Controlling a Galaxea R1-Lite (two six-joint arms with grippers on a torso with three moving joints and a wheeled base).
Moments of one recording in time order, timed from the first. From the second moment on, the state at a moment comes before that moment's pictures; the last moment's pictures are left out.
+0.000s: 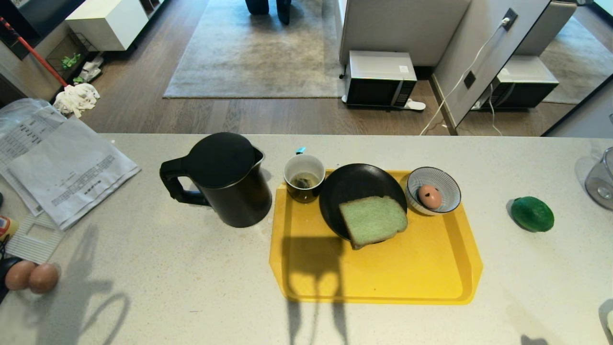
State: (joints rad) left arm 0.03 0.38 -1.06 -0.12 -0.02 0.08; right arm 0.00 0.00 -0.03 0.09 0.00 -0.03
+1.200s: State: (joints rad) left arm 0.00 0.00 -0.52 -0.01 -0.03 0.13; right arm 0.00 0.00 -0.03 0.09 0.00 -0.03
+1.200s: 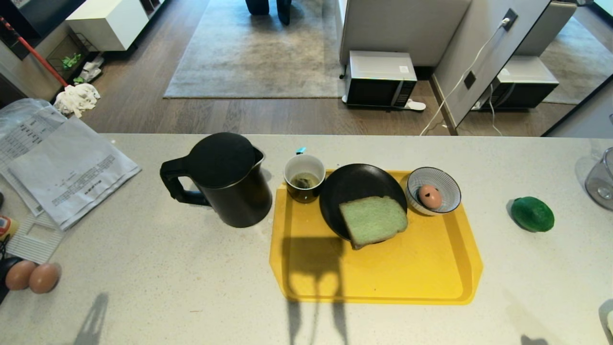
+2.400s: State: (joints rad) left arm 0.00 0.00 0.00 -0.04 -0.04 0.11; right arm 0.00 0.00 -0.03 0.09 0.00 -0.03
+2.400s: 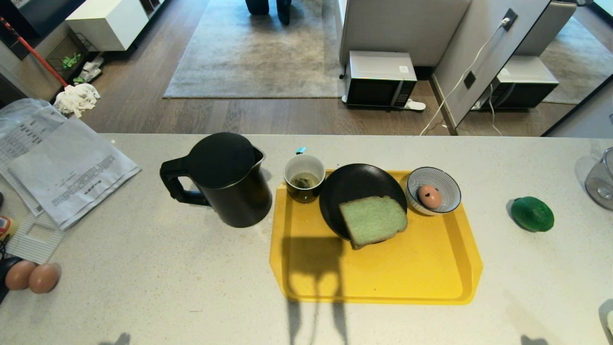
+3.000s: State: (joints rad) left arm 0.00 0.00 0.00 -0.04 -0.03 0.11; right arm 0.00 0.00 -0.03 0.09 0.00 -0.03
